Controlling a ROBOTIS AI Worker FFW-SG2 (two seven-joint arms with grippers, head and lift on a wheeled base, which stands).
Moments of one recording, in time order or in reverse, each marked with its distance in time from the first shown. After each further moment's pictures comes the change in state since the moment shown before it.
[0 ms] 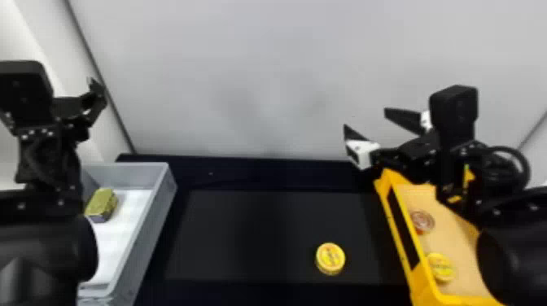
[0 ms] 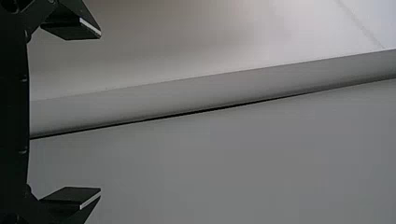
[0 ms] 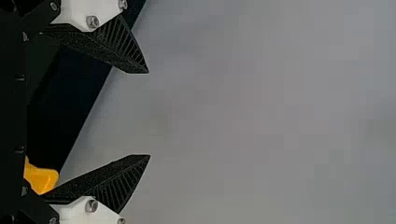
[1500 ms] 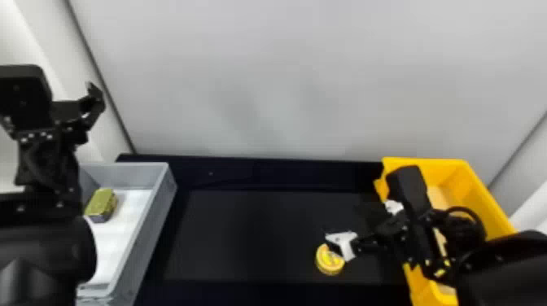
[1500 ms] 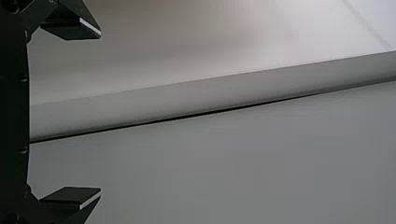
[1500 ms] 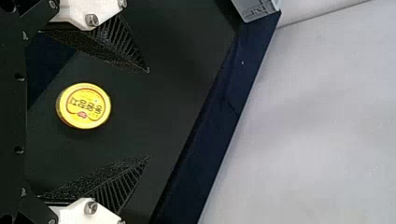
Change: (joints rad) left arm 0.002 0.000 0.010 0.014 0.002 -0.004 0.000; right arm 0.124 -0.044 0.087 0.043 0.042 0.248 0.212
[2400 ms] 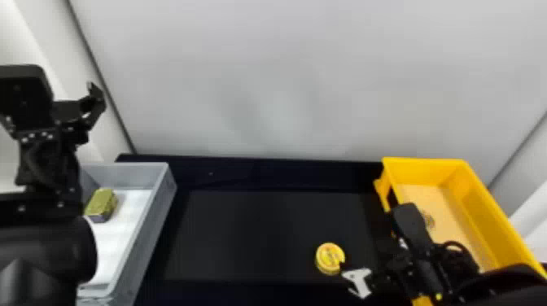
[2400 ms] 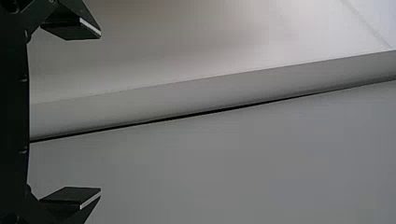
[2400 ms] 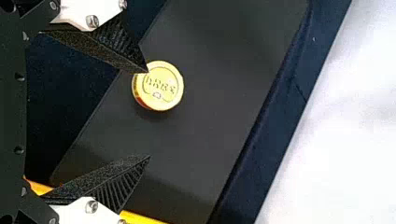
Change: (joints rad) left arm 0.000 0.000 -0.003 0.000 0.000 -0.002 0.000; right arm 0.088 0.033 -0.010 0.114 0.232 -0.060 0.080
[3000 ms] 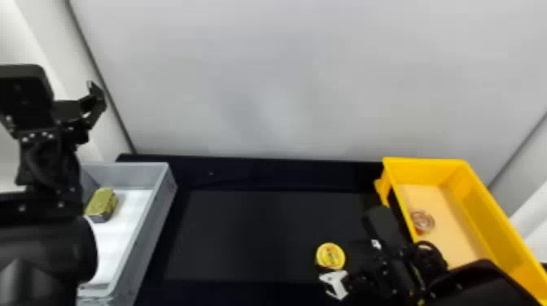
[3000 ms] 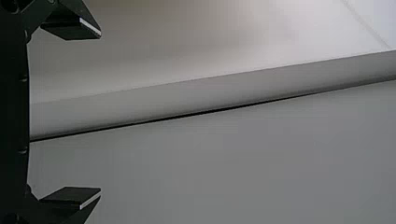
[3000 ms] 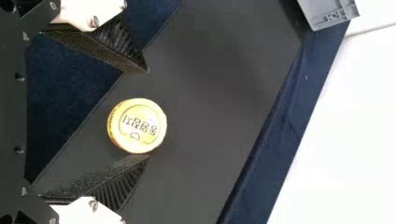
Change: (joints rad) left arm -0.001 0.000 -0.001 0.000 0.000 -0.001 0.000; right arm -0.051 0.032 0.048 0.139 -0.030 -0.122 0.026
